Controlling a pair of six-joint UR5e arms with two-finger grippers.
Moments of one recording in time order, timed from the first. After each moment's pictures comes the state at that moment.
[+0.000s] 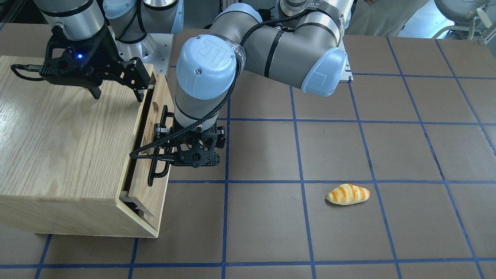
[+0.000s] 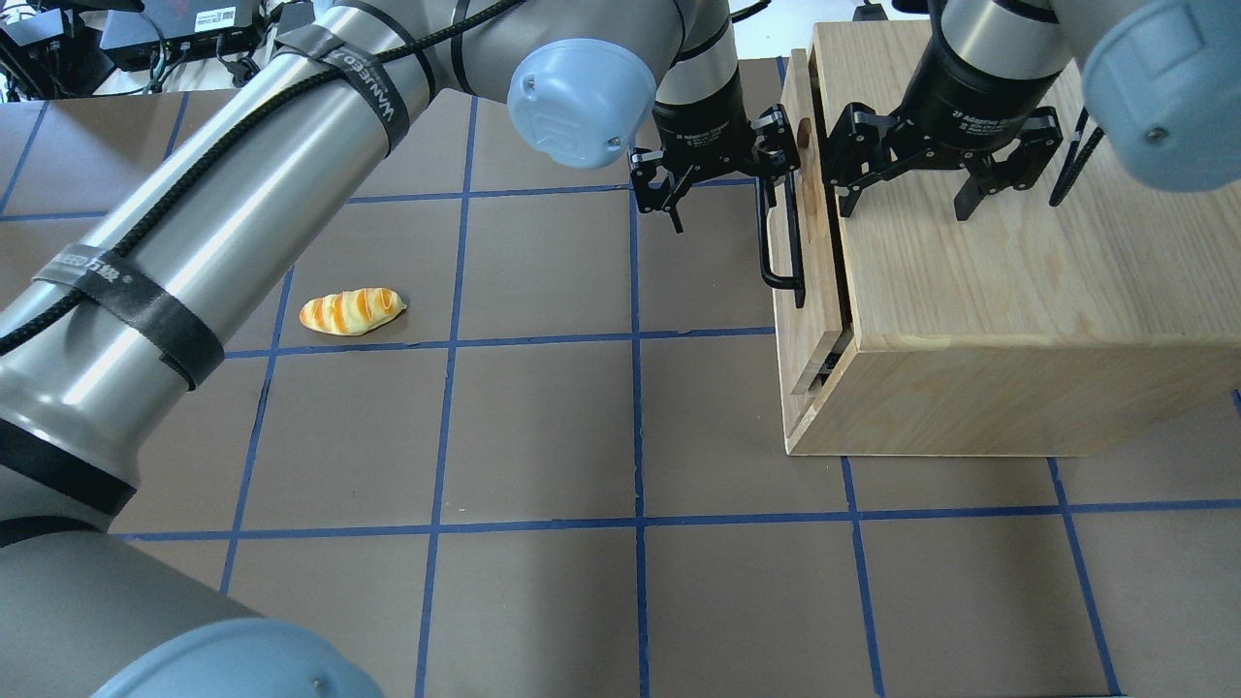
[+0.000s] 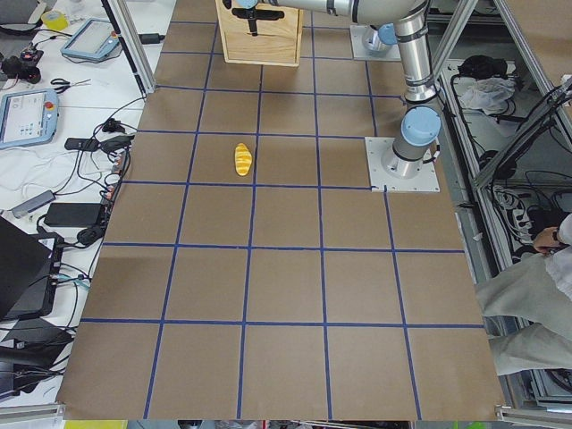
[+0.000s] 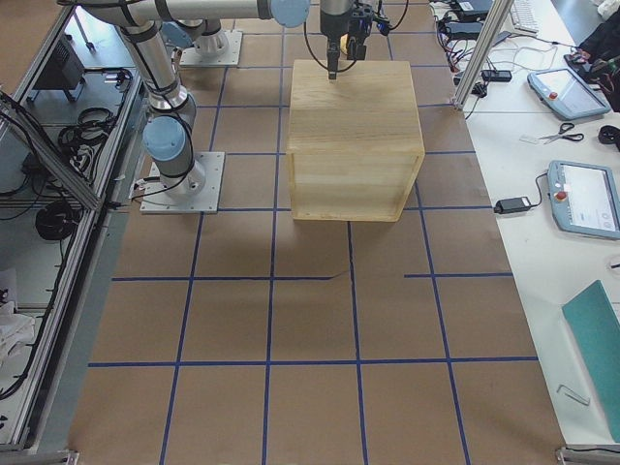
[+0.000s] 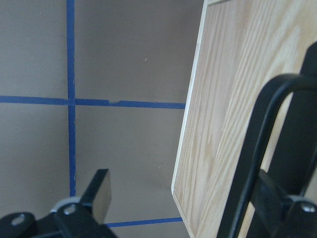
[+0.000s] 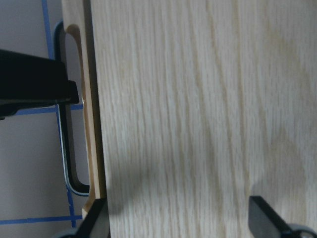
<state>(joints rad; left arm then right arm) -1.98 -2.09 -1.16 -1.43 1.33 -0.53 1.59 -1.58 1.57 -1.60 -1.55 0.10</state>
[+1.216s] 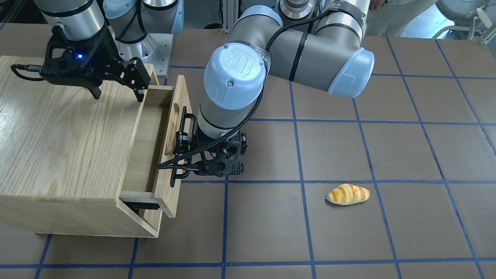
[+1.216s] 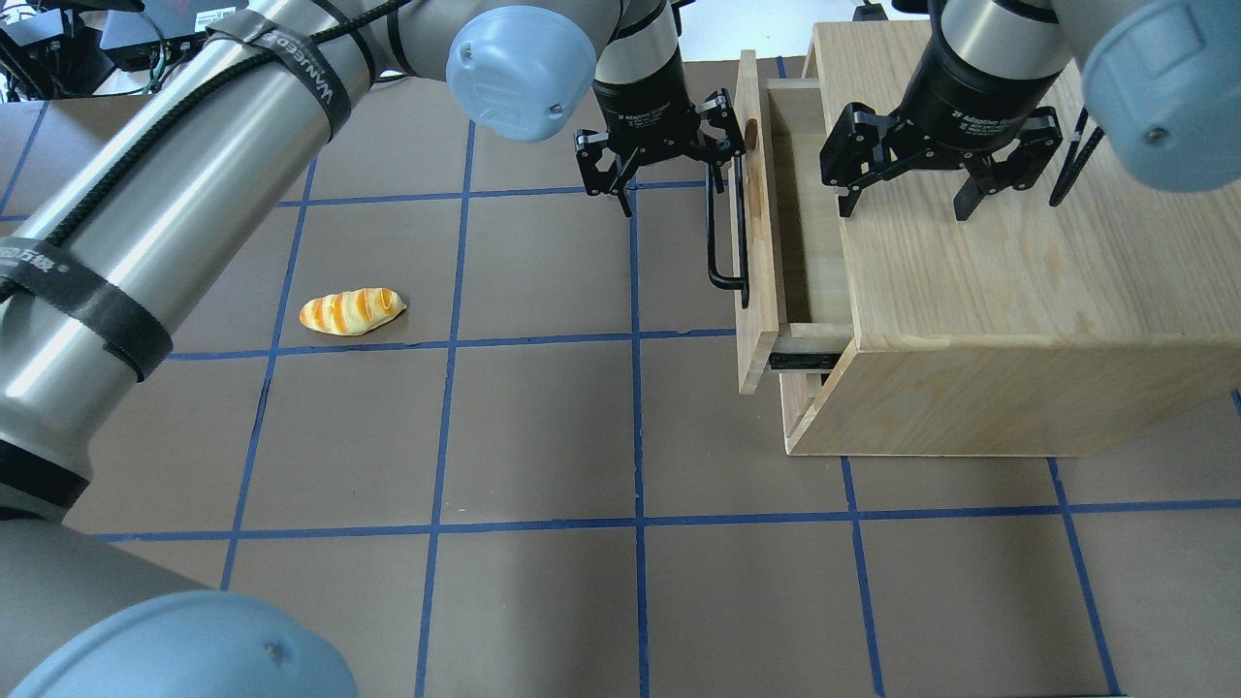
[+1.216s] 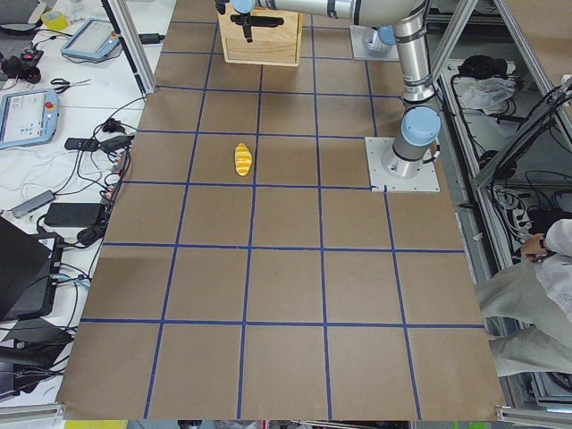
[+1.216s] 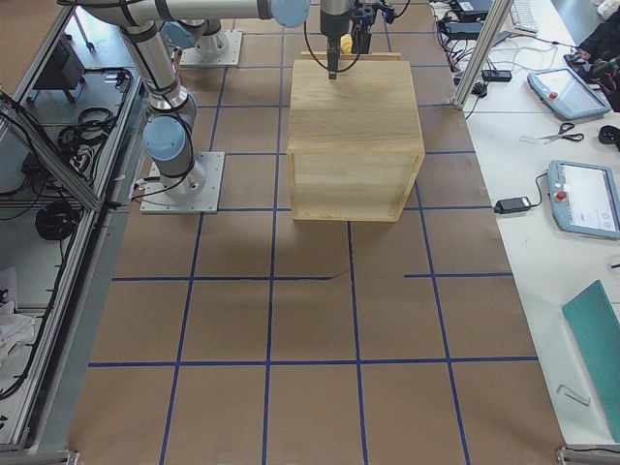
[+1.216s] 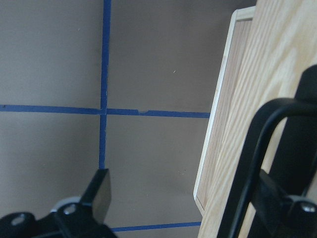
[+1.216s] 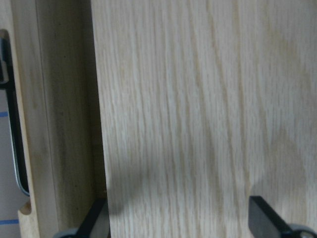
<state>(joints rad) -1.92 -2.07 -1.17 -1.47 1.36 -0.45 1.59 -1.58 1.57 -1.60 -1.55 0.10</state>
